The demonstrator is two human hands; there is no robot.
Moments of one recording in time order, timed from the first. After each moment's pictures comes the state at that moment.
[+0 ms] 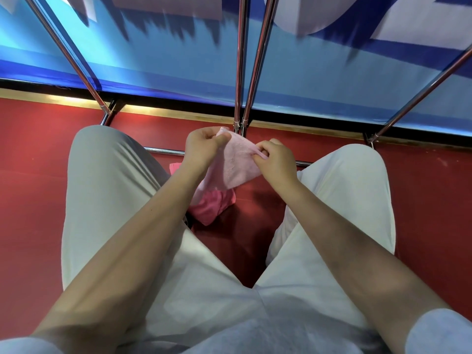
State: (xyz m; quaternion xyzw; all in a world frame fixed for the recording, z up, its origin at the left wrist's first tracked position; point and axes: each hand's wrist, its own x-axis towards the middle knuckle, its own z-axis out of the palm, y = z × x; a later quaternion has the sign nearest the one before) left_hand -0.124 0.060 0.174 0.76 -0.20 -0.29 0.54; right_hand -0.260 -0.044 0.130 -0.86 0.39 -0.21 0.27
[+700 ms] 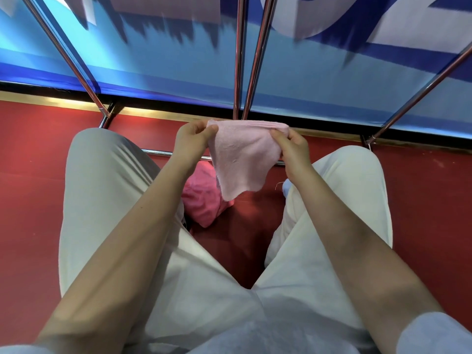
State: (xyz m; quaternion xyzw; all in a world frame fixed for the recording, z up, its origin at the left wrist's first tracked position) left_hand -0.102 0.065 0.175 0.70 -0.25 -0.31 0.60; right_hand -0.273 -0.065 0.163 -0.58 0.42 -0.31 0.63
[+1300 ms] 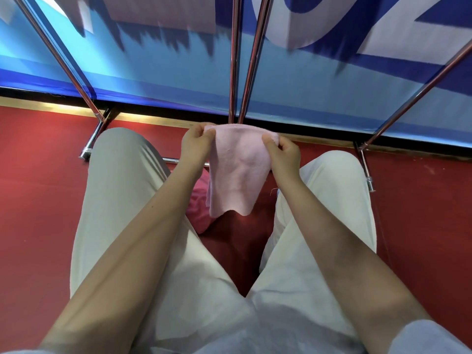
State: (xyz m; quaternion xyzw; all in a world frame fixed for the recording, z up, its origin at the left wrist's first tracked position) left_hand -0.113 0.039 0.173 0.73 -0.17 -0.29 0.60; right_hand -0.266 -0.058 0.160 -0.63 0.47 -0.34 0.51
